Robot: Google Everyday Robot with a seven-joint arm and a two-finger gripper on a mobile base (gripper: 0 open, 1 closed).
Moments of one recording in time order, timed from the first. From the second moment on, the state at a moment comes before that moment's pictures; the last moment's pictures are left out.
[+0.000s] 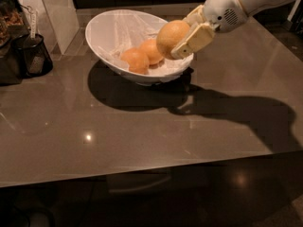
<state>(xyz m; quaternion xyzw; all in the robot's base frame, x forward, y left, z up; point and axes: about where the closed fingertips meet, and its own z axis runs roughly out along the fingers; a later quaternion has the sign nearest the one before) 0.599 -0.080 0.975 -0.59 0.69 0.23 0.35</state>
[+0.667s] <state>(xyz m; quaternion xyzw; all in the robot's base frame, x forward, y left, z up) 0.541 -0.117 0.996 -0.57 0.66 0.25 0.42</state>
